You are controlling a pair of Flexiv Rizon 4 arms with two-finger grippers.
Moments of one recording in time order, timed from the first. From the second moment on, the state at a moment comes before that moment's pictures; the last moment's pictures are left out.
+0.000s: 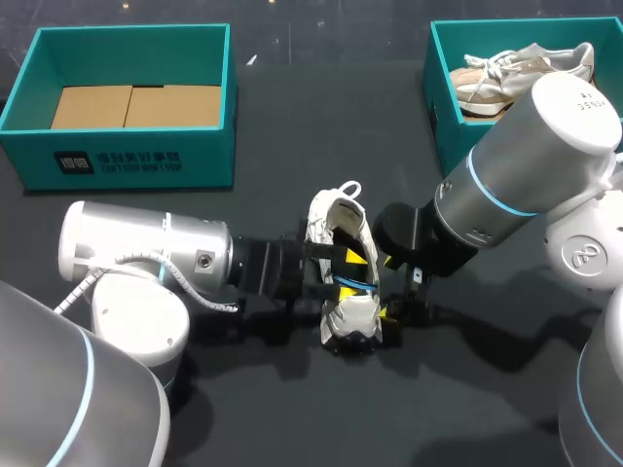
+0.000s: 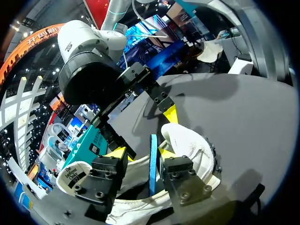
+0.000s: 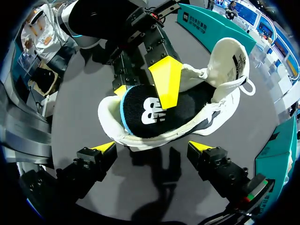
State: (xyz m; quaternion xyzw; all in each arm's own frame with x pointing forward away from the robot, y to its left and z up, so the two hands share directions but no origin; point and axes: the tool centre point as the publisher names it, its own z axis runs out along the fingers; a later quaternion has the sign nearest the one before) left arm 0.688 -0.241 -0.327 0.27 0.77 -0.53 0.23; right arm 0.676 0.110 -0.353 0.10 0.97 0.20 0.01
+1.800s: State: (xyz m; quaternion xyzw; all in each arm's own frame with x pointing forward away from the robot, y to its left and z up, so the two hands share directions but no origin) left arm 0.676 -0.215 -0.321 0.34 0.80 -0.48 0.11; right arm 0.679 0.051 -0.350 0.14 0.97 0.18 -0.01
